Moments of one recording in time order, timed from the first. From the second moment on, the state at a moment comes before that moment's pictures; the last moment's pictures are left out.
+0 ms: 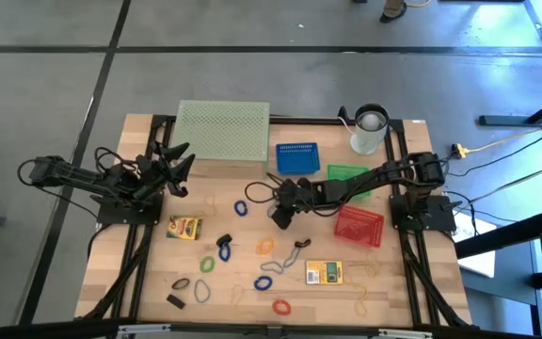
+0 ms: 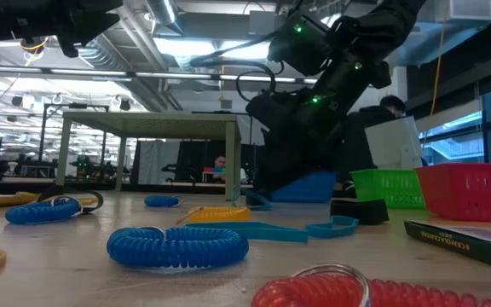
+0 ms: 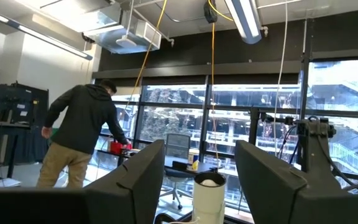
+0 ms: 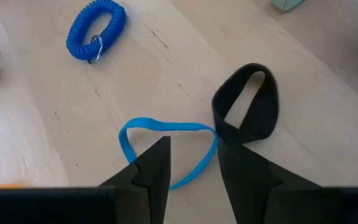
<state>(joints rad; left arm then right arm) -0.16 0.38 0.05 0.92 -0.68 0.24 0.08 1.89 1.02 -0.06 0.22 0.65</state>
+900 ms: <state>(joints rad) -0.16 0.38 0.05 0.92 -0.68 0.22 0.12 1.96 1.02 -0.07 0.31 0.67</state>
